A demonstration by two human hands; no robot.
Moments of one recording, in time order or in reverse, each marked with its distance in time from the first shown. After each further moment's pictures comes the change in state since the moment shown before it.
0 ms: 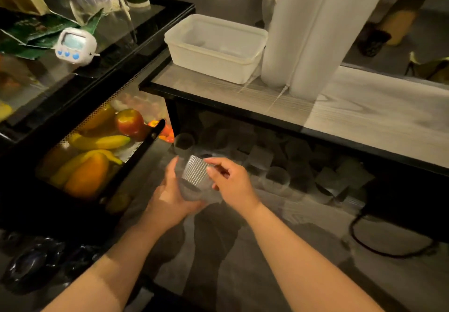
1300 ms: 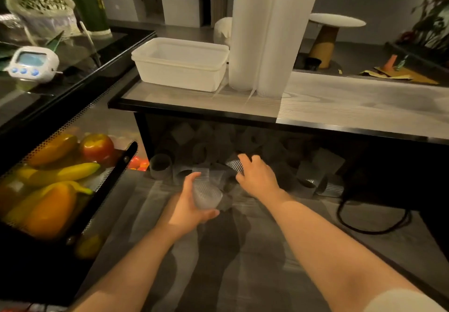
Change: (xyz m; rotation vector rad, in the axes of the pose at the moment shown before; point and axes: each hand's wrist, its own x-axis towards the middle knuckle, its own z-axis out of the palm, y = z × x) left_hand 0.042 -0.015 0.062 -0.189 -0.185 0.284; right_hand 0.023 0.064 -0.080 -1.238 0.235 0.097
